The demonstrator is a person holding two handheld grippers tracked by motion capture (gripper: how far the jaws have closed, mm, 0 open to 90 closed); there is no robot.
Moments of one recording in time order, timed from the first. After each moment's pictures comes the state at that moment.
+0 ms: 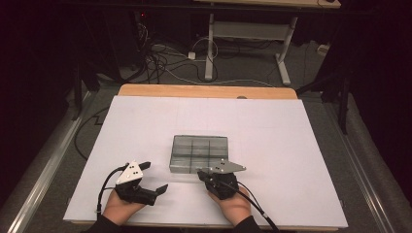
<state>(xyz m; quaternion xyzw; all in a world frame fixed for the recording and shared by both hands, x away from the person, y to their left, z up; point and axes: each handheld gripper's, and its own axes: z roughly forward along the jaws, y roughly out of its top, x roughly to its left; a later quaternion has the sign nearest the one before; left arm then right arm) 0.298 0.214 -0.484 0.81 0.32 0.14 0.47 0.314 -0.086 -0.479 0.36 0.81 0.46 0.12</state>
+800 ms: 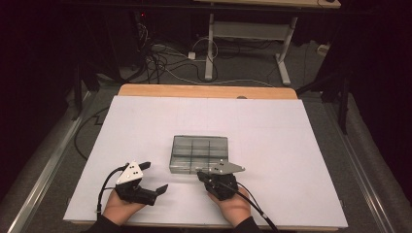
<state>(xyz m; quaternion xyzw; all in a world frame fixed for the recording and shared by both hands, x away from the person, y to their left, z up) 0.298 0.214 -0.484 0.81 0.32 0.14 0.47 0.311 -0.084 -0.476 0.35 0.81 0.46 0.12</state>
